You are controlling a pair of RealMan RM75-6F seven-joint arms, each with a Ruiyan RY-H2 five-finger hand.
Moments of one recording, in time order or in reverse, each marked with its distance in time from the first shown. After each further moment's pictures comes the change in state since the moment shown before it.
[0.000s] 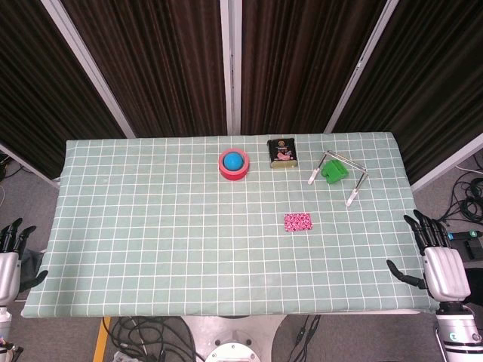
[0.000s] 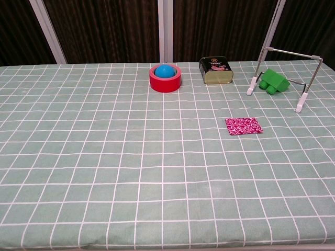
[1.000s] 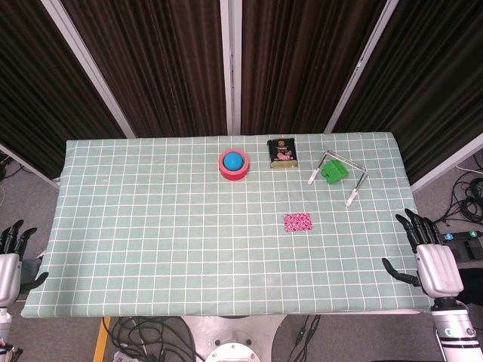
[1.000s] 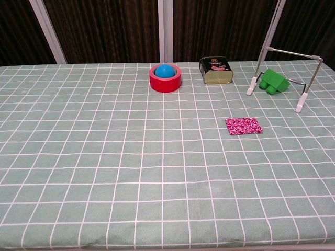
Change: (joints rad) left arm 0.003 0.002 0.008 -0.002 -0.003 -0.010 -0.007; right arm 0.033 0.001 0.003 -0.007 0.013 -0.069 -0.027
